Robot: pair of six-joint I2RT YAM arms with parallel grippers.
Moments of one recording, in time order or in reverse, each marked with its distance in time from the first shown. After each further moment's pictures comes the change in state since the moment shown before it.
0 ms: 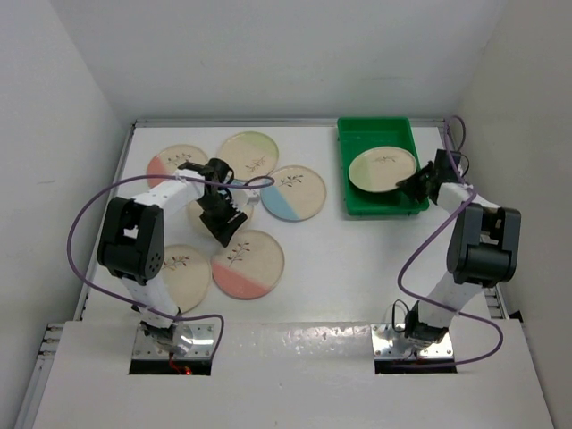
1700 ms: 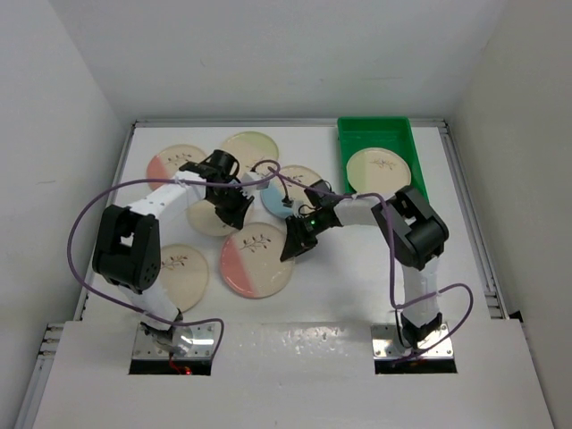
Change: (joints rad) left arm -0.061 -0.068 -0.006 0.169 0.167 -0.158; right arm 0.809 0.287 0.108 -0.150 -0.609 -0.593
